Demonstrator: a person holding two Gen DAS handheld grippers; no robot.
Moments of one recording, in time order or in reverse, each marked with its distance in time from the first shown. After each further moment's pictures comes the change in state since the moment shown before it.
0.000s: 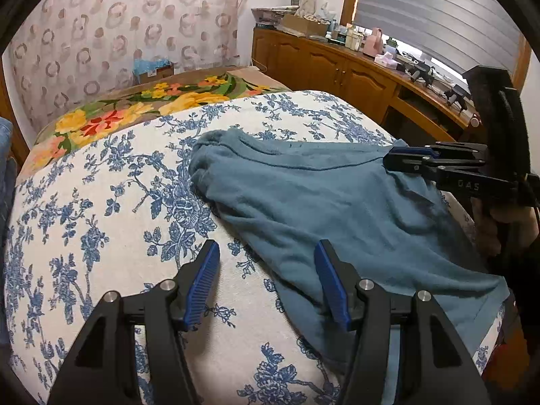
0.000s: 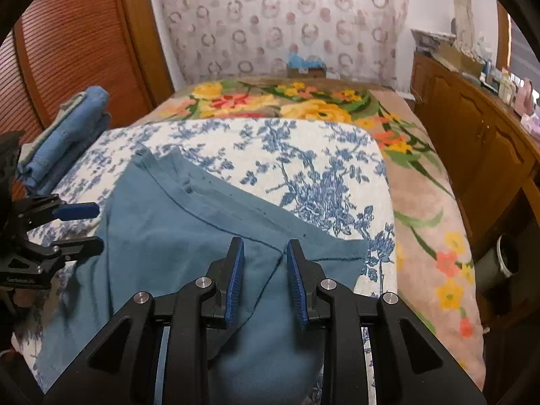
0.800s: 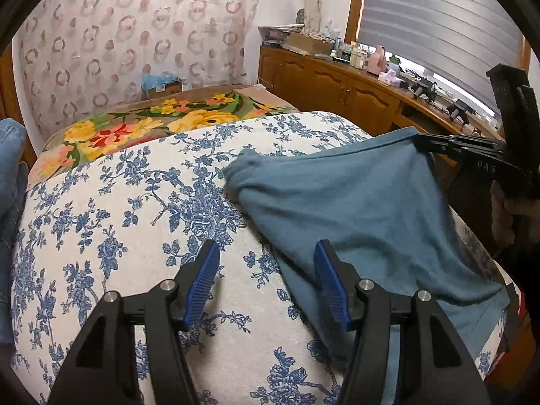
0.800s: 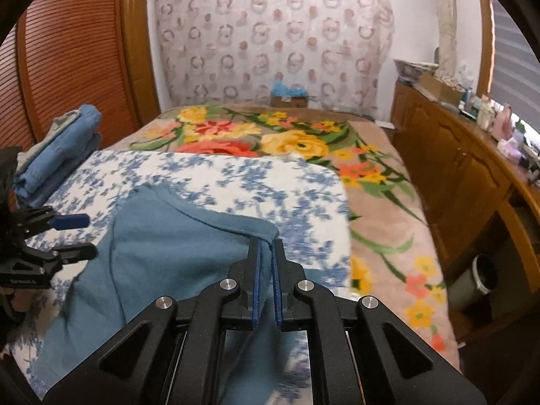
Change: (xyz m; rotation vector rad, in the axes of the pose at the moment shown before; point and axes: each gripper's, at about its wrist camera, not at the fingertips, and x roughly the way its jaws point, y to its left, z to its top) left arm -0.013 0.008 0.002 -0.012 -0.082 0.023; right arm -0.044 -0.008 0.013 -0.033 -0.128 -0.132
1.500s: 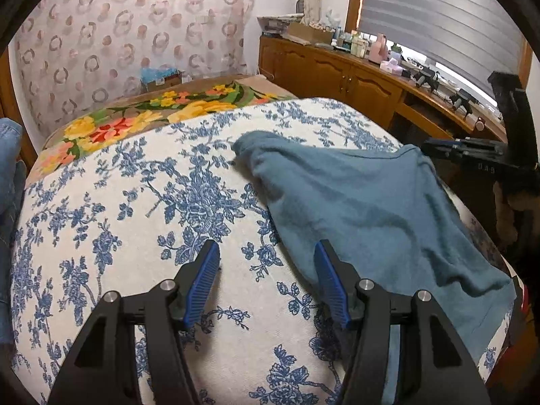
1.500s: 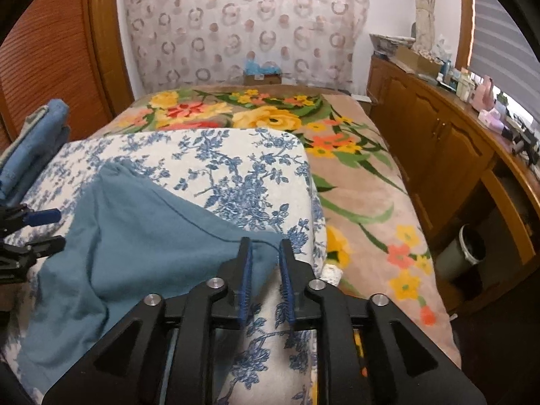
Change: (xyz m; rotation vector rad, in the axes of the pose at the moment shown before) left arm 0.008 -0.006 -0.003 0.015 0.034 0.012; right arm 0.012 -0.019 -0.022 0.071 0.086 -0.043
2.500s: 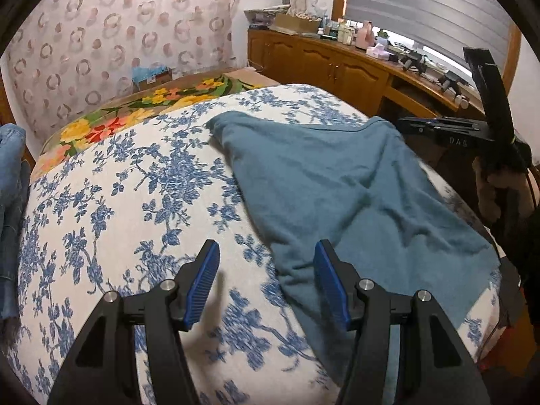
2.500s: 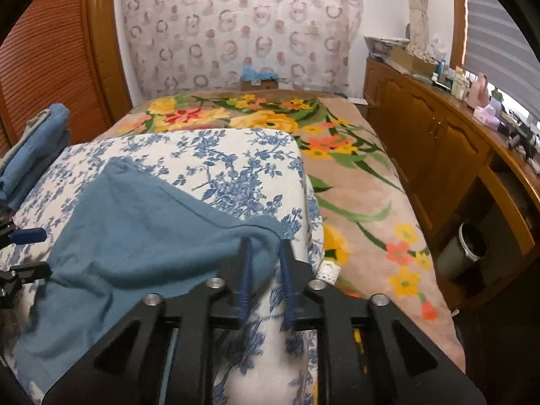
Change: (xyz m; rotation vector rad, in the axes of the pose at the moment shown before) left arm -0.031 -0.033 -0.024 0.056 0.046 -0.006; right arm -0.016 -0.004 -0.016 0.023 -0.038 -0.005
